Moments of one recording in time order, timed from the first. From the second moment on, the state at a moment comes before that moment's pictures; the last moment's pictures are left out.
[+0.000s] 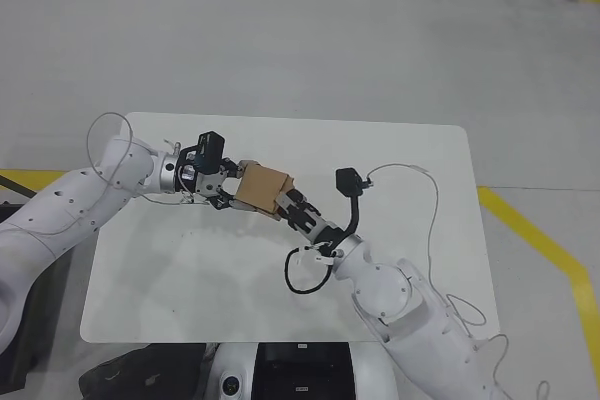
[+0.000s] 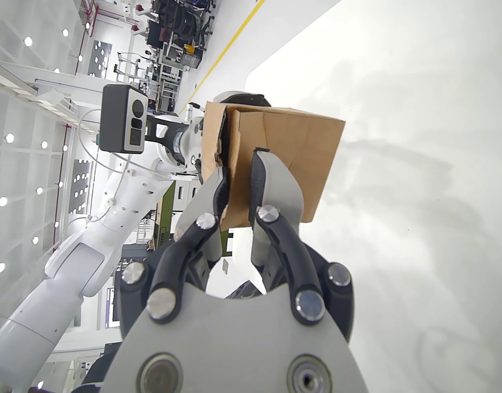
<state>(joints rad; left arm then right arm) 0.34 -0.71 -0.17 -1.14 1.29 -1.01 0.81 -1.31 -1.36 0.89 -1.89 -0.24 0.29 0.25</state>
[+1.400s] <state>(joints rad) 0.35 -0.72 -0.17 -1.13 1.29 -1.01 0.81 -1.37 -1.36 0.99 -1.94 -0.21 0.22 0.26</state>
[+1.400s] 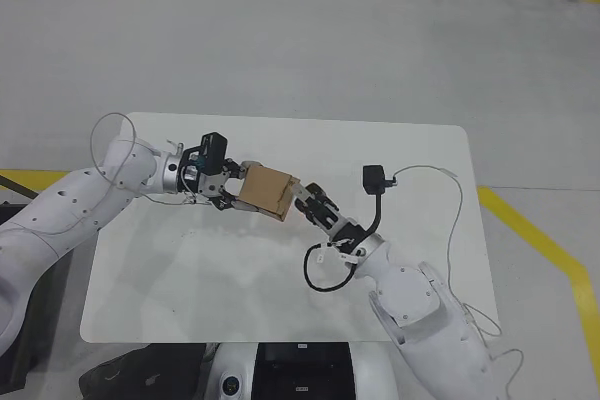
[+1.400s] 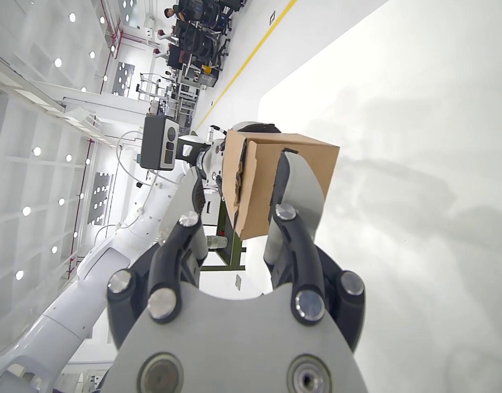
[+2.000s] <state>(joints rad) 0.35 -0.72 -0.17 -1.13 1.29 -1.01 0.81 -1.29 -1.39 0.91 -1.90 -0.22 0.25 0.24</state>
